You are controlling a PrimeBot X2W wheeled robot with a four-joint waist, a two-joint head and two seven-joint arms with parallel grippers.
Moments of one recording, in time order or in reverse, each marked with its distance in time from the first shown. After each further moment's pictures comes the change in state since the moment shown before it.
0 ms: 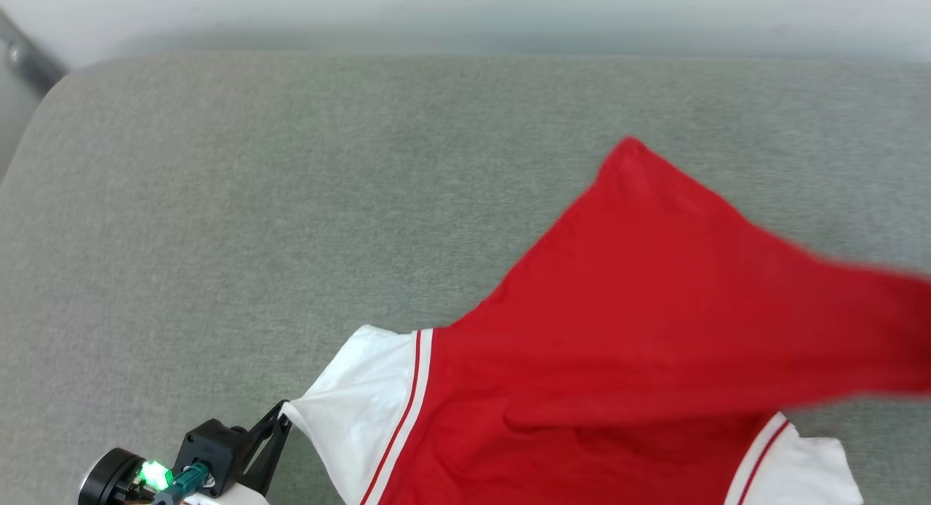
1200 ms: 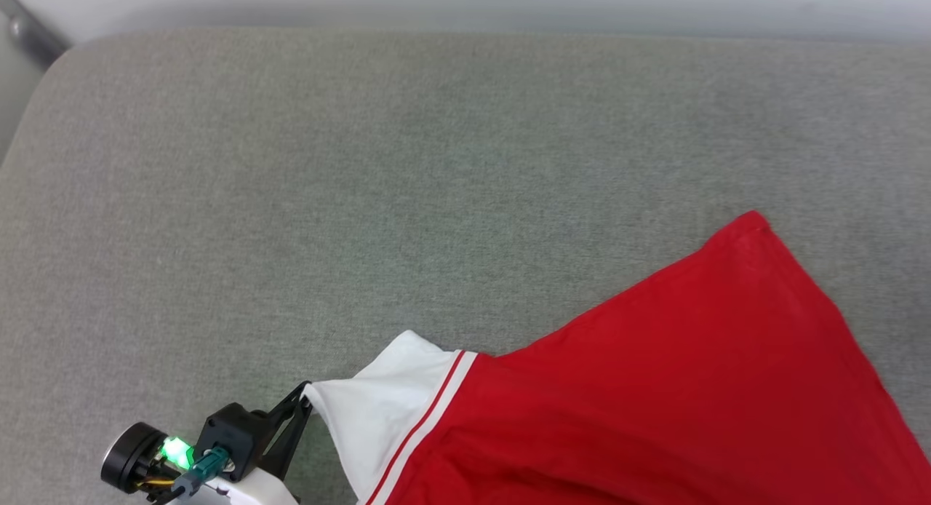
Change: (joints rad) left arm -0.045 -0.036 -0.010 0.028 0.034 -0.040 0.005; right arm -0.001 -0.095 -0.114 -0.164 0.073 0.000 -0.017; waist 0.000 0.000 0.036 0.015
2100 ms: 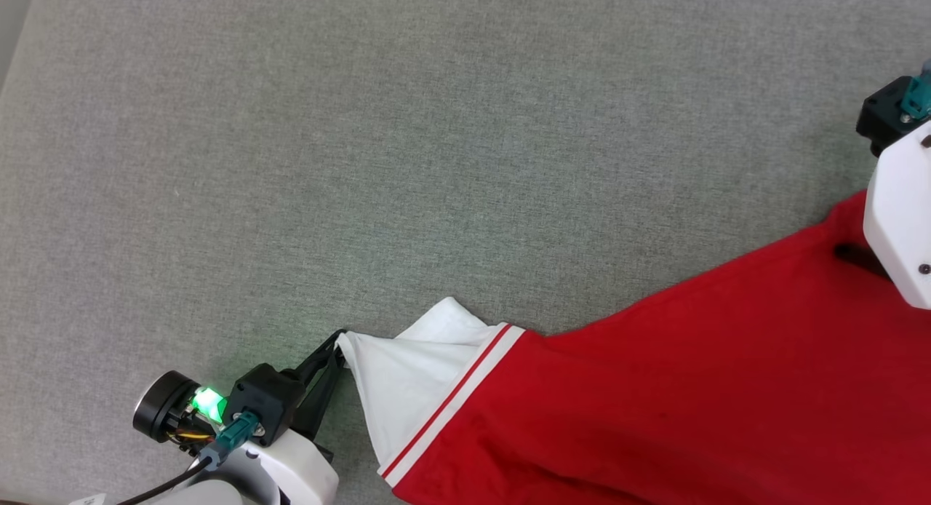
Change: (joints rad) left arm -0.100 -0.070 0.009 0.001 0.066 -0.002 -0.002; right arm -0.484 0.292 0.489 0.376 -0.181 0.000 0.118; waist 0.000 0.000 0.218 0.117
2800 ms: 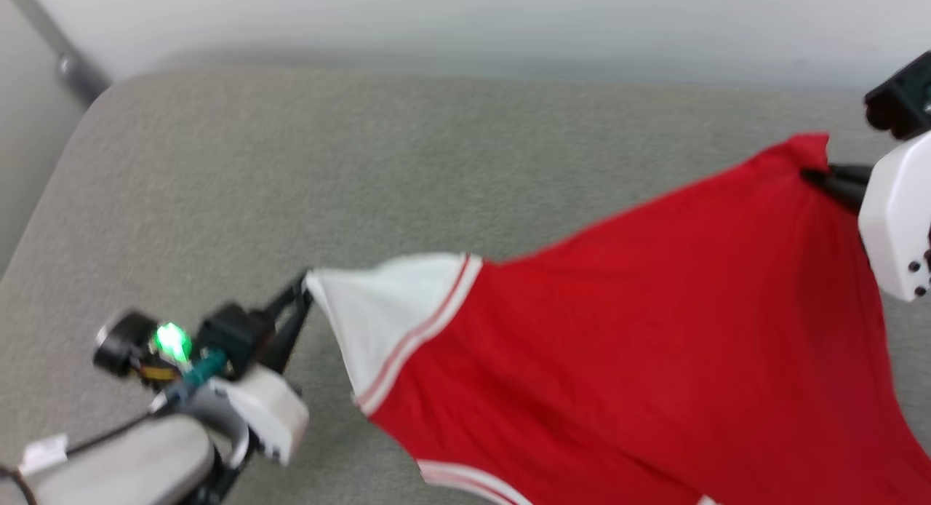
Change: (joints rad) left arm -0.088 0.033 0.027 0.049 0.003 -0.044 0.030; right arm 0.010 -0.020 0.032 -0.041 0.041 0.000 -0.472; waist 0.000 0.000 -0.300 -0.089
